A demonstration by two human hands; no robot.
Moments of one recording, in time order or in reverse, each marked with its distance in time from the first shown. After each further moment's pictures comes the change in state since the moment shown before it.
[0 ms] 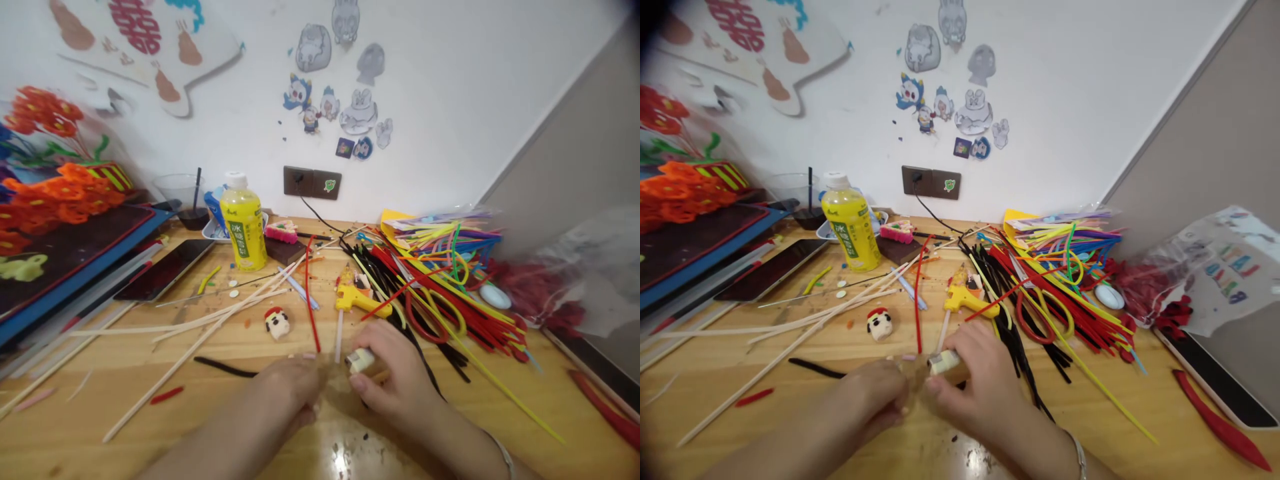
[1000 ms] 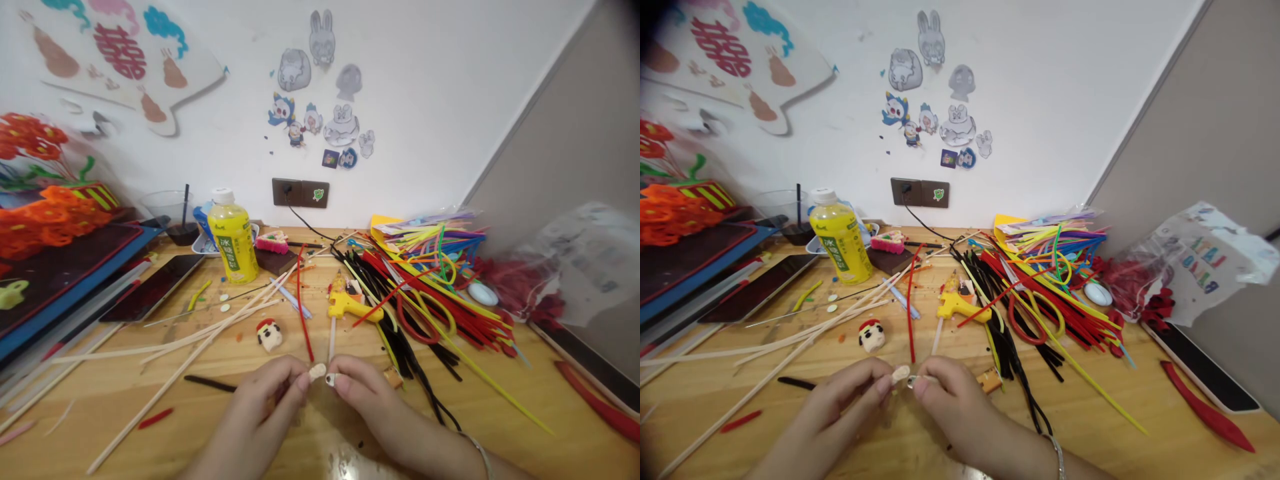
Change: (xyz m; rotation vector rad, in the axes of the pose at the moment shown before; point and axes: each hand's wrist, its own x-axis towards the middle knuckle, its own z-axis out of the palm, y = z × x) left_hand -0.001 0.027 -0.019 -0.228 0.169 -0.234; right_hand -0.004 -0.015 0.018 0.648 -0.232 0.481
